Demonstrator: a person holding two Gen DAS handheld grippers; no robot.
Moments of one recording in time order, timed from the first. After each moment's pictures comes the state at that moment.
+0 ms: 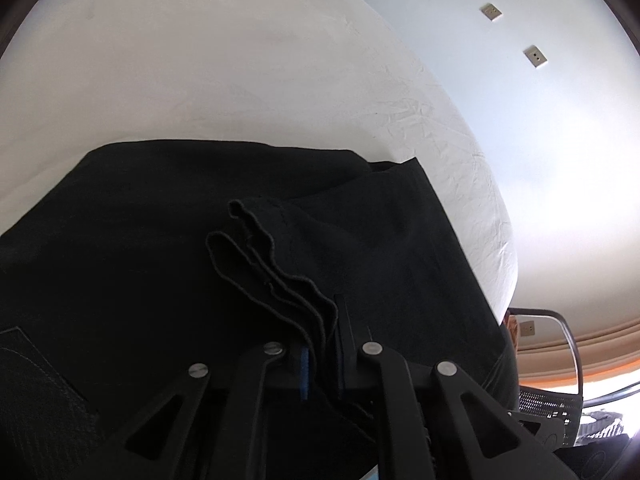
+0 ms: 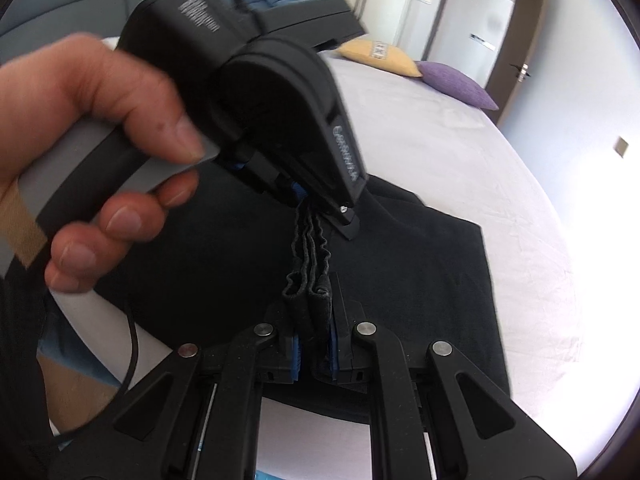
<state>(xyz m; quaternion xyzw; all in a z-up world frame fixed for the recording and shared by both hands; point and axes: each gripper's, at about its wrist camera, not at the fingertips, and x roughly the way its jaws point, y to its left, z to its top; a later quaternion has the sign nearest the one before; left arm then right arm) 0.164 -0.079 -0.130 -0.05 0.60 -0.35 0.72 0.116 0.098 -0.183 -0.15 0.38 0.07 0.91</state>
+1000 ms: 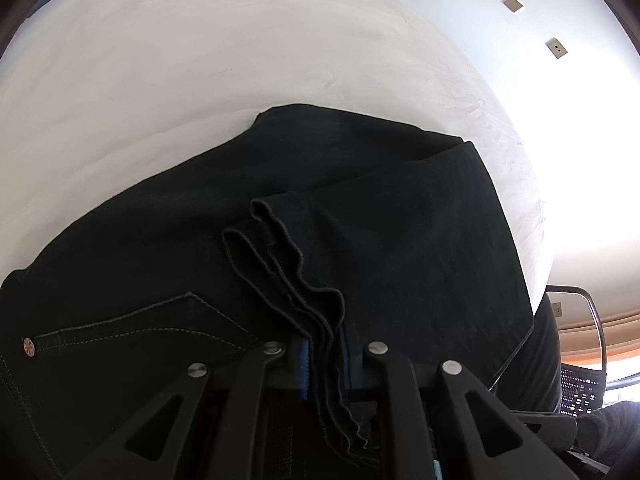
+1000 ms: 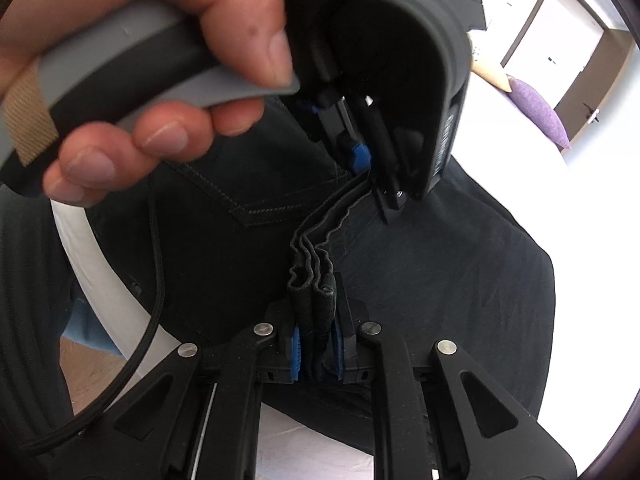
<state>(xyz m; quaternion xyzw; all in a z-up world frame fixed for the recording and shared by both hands) 0.173 0.002 -0.152 -0.01 0.61 -0.32 0.73 0.134 0.202 -0.244 -0.24 0.44 0.13 0.85</state>
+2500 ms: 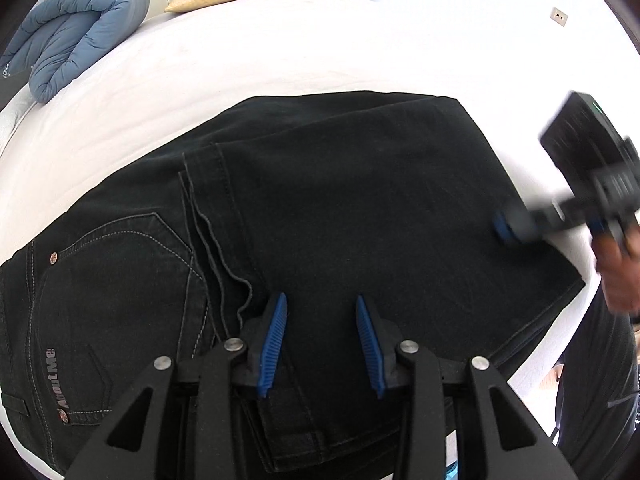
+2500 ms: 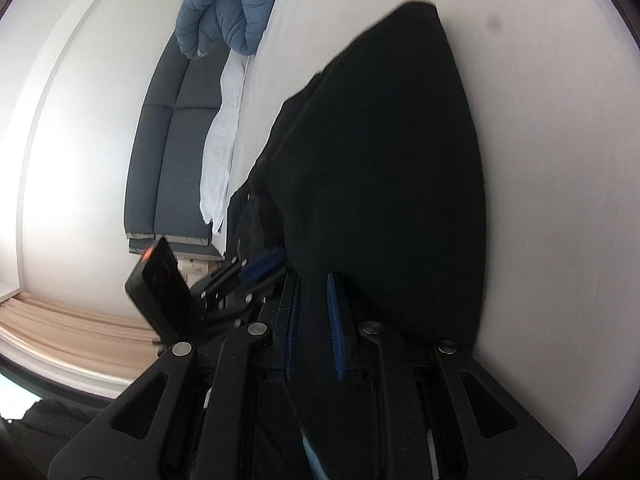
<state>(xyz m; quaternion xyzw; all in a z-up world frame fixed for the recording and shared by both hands) 0.069 -0.044 -0.145 0.08 0.52 -0.22 0.82 0.228 -0.102 -0.284 0.36 0.57 0.34 0.65</state>
